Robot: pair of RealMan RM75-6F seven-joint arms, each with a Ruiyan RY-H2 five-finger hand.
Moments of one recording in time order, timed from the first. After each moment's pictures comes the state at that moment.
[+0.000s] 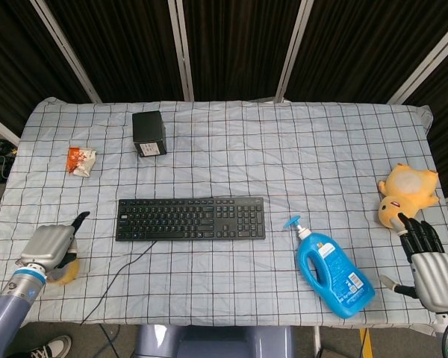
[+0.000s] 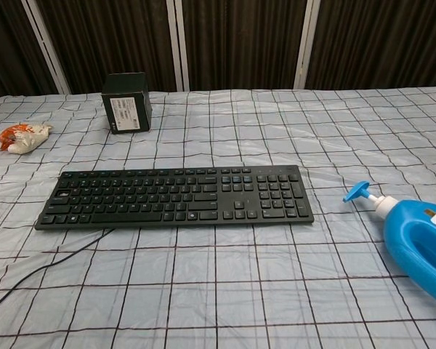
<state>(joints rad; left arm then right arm) -0.54 -0.92 -0.08 -2.19 0.63 1.02 0.72 0.06 -0.99 0.02 -1.77 -1.59 1.50 -0.03</state>
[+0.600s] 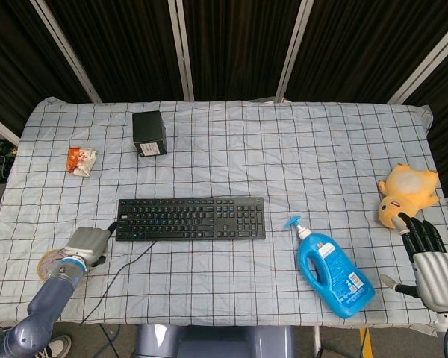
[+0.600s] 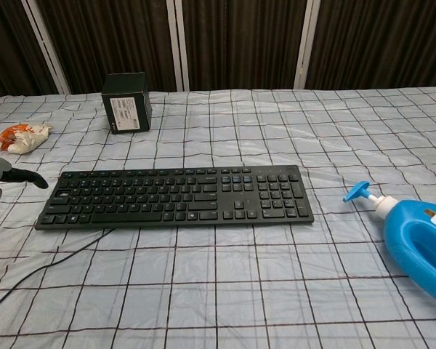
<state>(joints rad) -0.84 -1.13 0.00 -2.11 0.27 1.06 0.91 0.06 -0.98 0.03 -1.77 -1.58 1.50 -0.01</state>
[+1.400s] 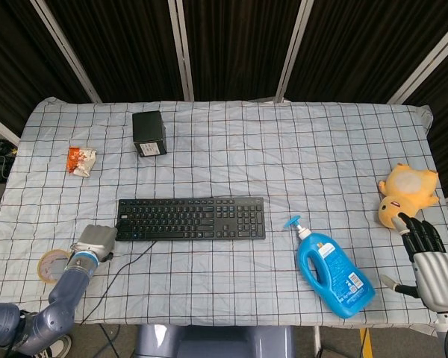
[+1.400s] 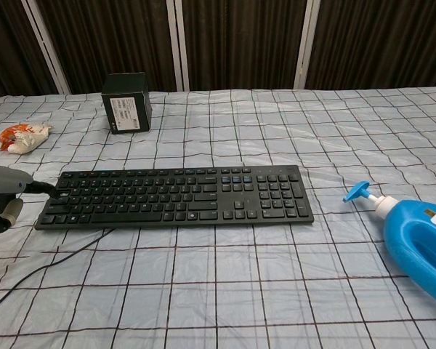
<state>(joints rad) -0.94 -1.26 0.04 -1.97 0.16 1.07 0.90 0.06 -0.98 0.02 -1.78 -1.58 1.50 0.01</state>
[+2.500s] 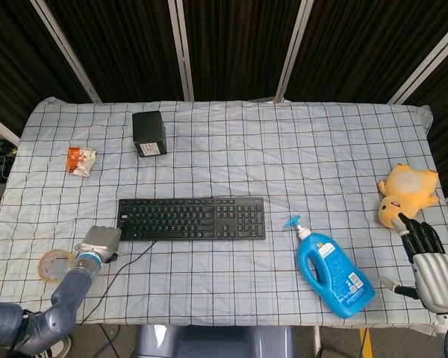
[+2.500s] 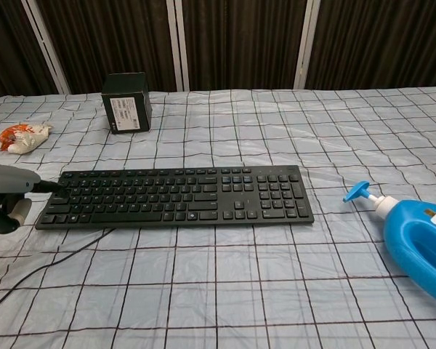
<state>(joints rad) -0.96 -1.26 0.06 -1.99 0.22 1.07 0.82 0.06 -0.97 0.02 -1.79 -1.58 1.49 0.00</state>
